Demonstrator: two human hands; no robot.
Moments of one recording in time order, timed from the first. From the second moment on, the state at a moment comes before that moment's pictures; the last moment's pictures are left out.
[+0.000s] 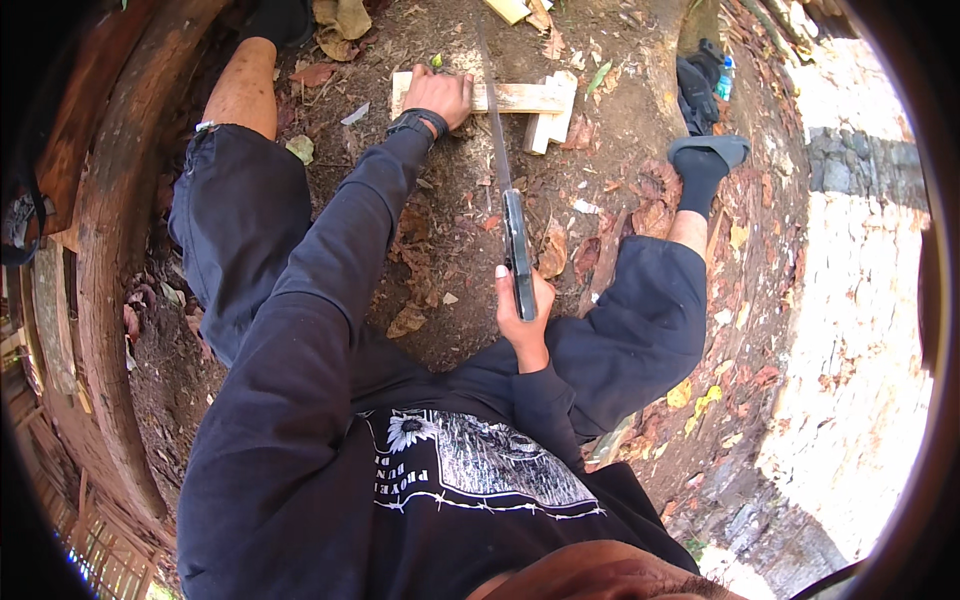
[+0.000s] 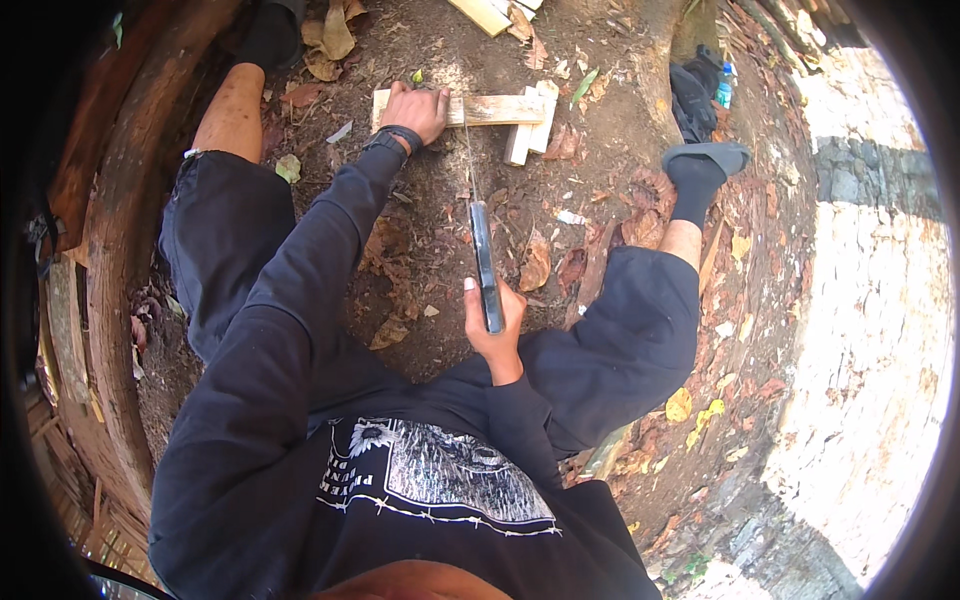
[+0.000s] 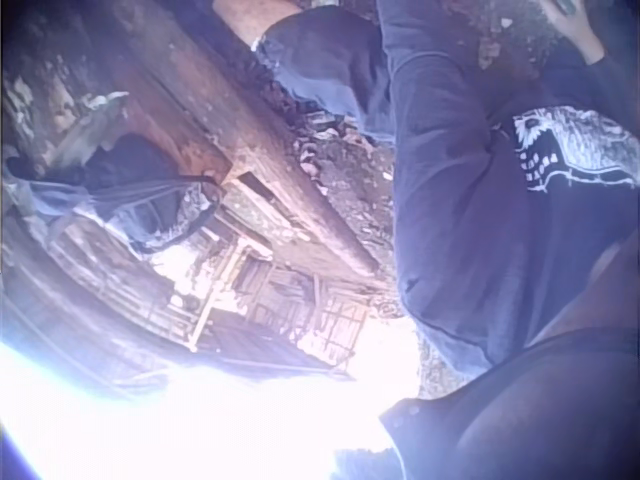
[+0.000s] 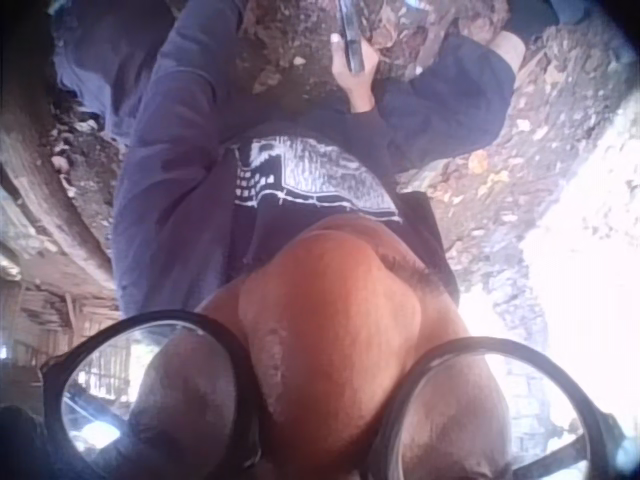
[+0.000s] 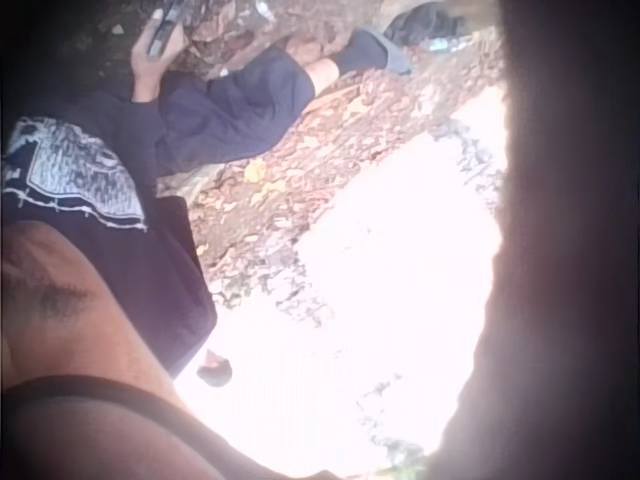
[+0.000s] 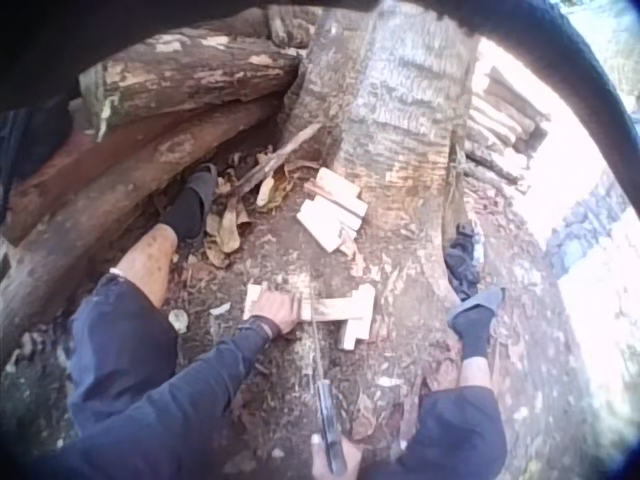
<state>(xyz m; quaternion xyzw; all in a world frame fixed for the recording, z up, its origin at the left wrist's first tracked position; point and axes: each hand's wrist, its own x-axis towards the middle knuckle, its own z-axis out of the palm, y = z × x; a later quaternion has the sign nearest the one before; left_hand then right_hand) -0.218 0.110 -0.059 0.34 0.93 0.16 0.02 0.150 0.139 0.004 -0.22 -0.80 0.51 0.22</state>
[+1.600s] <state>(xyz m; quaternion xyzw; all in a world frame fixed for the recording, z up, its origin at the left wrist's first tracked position) -0.212 0.110 -0.064 0.36 0.92 0.17 -0.02 0.171 0.133 0.003 -0.23 -0.81 0.50 0.21</state>
